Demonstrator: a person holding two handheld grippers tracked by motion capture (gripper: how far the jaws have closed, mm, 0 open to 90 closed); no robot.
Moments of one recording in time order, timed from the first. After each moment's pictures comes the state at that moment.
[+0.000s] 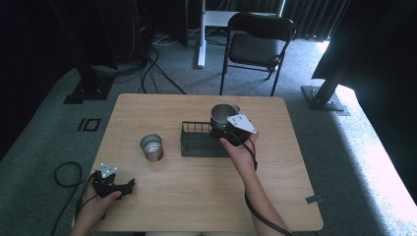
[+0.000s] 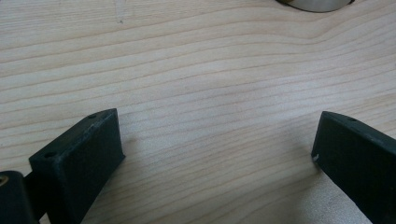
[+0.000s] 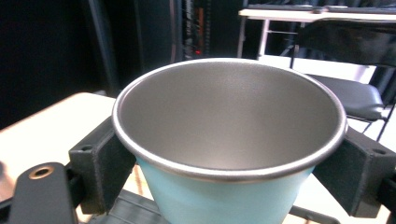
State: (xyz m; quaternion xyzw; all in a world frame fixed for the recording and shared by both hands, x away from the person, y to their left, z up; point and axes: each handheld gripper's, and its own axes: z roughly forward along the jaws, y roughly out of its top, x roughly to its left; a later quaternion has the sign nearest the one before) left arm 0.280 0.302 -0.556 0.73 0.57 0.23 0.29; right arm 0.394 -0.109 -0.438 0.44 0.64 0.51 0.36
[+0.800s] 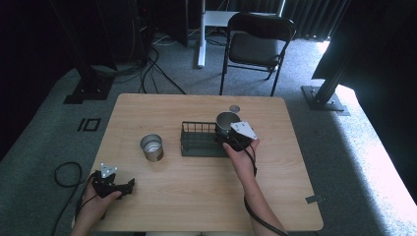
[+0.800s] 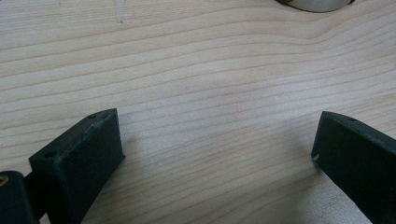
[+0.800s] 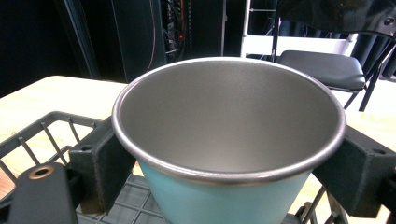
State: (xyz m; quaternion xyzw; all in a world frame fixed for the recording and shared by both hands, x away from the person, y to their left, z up) left arm 0.280 0.302 -0.556 0.73 0.57 0.23 0.29; right arm 0.401 -0.120 -0.479 0.48 0.63 0.49 0.35
